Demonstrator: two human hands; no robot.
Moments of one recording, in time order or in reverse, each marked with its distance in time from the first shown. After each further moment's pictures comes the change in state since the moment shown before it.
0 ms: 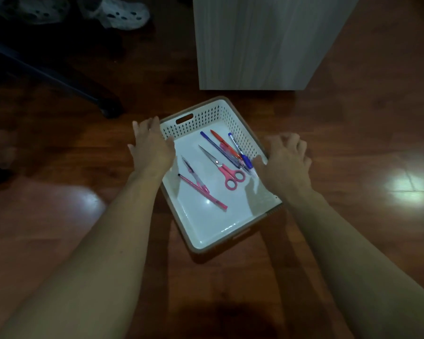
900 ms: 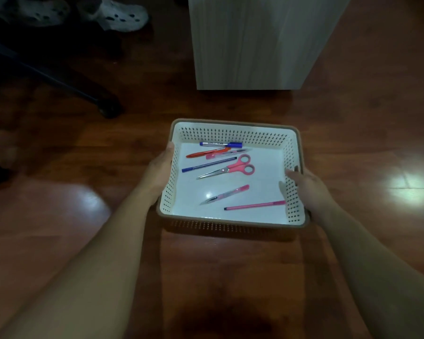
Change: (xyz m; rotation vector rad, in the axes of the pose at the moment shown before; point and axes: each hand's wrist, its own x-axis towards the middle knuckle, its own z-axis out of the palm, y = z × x) left_hand -0.055 -0.008 0.003 -0.696 -0.422 -0.350; right_hand -0.021 0.087 0.007 0.898 -0.234 0.458
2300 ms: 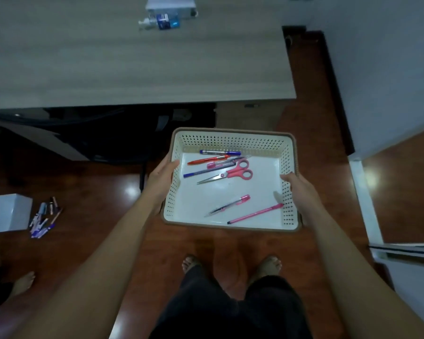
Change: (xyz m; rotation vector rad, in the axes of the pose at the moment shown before) left_hand -0.660 0.583 -0.321 -0.249 0.018 -0.041; right_hand -0.687 -0.592 -0.232 0.148 -0.006 0.115
